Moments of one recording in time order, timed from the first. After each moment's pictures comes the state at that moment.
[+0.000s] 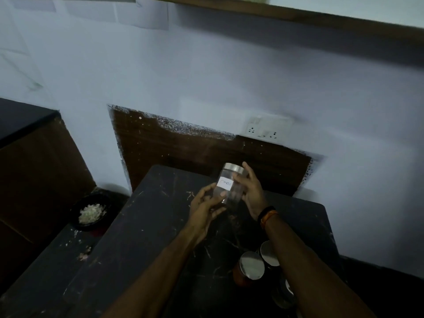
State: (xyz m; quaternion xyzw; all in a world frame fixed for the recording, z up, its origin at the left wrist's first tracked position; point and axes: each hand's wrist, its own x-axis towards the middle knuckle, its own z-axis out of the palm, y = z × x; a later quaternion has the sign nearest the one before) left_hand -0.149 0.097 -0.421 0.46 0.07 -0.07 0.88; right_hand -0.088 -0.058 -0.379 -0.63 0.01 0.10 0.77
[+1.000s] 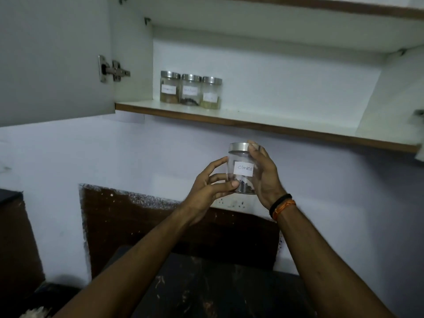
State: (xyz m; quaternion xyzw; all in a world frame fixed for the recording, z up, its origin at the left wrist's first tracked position) left_hand -0.059 0.050 -0.175 0.57 -0.24 -0.01 0.79; right_hand -0.051 -0.118 -0.124 -0.61 -0.17 -0.10 0.77
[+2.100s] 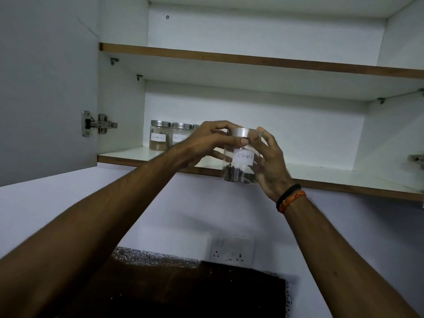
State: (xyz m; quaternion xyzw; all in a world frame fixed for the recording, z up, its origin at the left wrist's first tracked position) left_hand 0.016 0.055 0.050 0.70 -0.39 0.08 0.60; right_hand 0.002 -0.126 0.013 -0.58 -0.22 -0.19 0.76
